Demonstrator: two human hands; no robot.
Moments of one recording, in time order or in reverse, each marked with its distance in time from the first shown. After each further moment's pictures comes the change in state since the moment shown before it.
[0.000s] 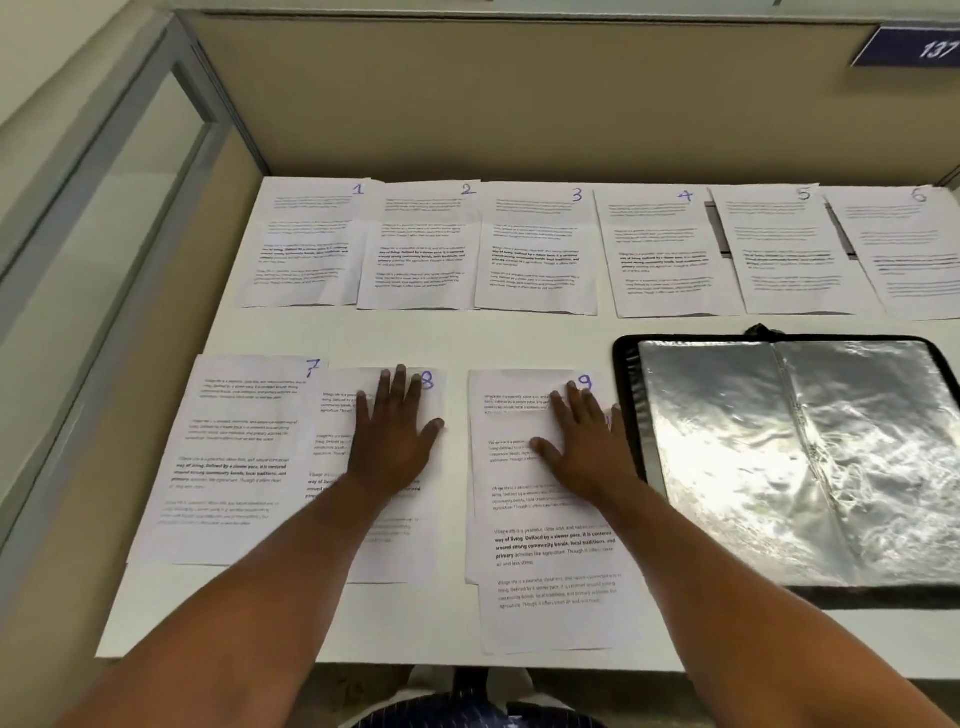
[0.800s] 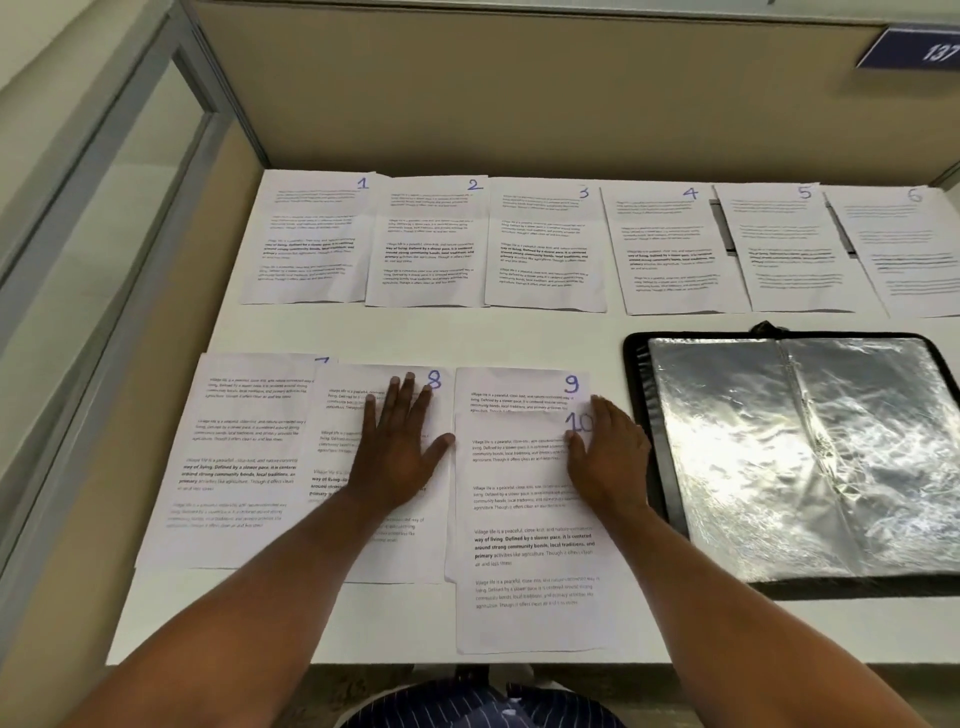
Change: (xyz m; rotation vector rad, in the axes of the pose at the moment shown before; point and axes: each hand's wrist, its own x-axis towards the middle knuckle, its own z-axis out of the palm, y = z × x) left_hand -0.015 -0.025 0.006 -0.067 0.062 0.126; right_hand -0.020 -0.023 0.012 0.335 0.394 0.220
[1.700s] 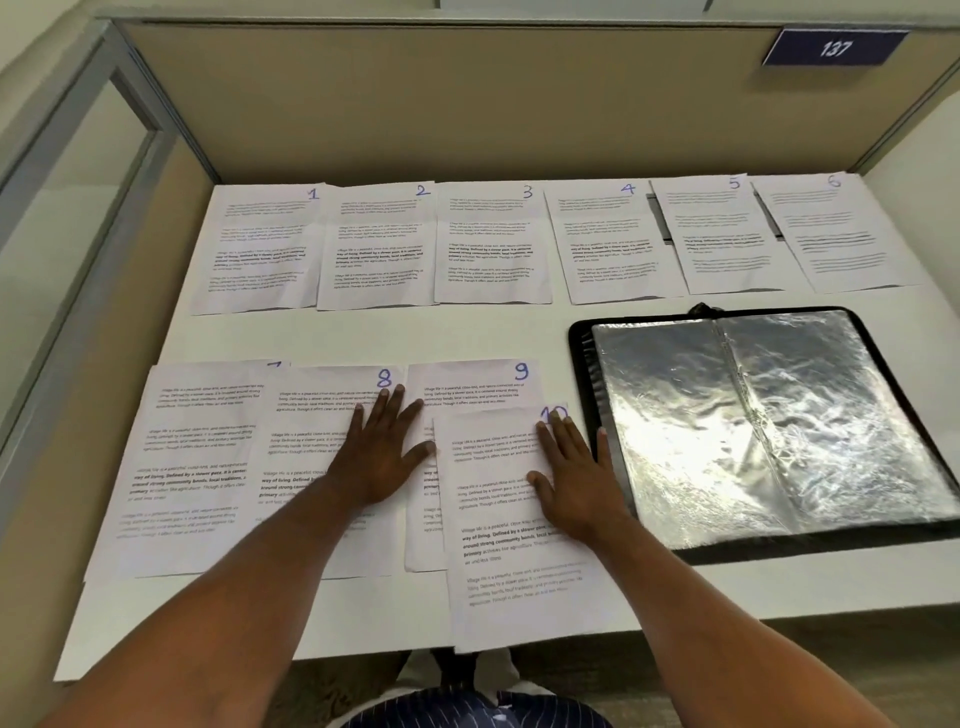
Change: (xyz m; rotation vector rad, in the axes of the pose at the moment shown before) left_hand 0.002 0.034 0.000 0.005 -0.269 0.065; right_hand -0.045 0.052 -0.017 -0.323 -0.315 -0.291
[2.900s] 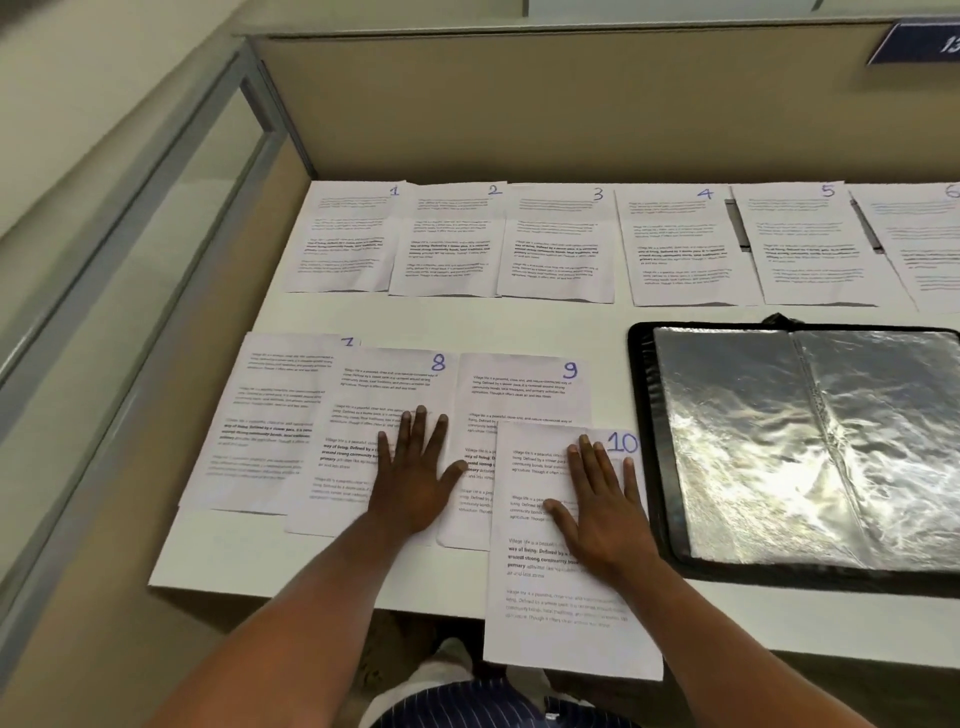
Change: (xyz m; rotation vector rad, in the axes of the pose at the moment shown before) left_hand -0.070 0.019 0.041 0.037 0.111 -0.229; right_hand -0.040 -0.018 0.028 0.011 0.009 -0.088
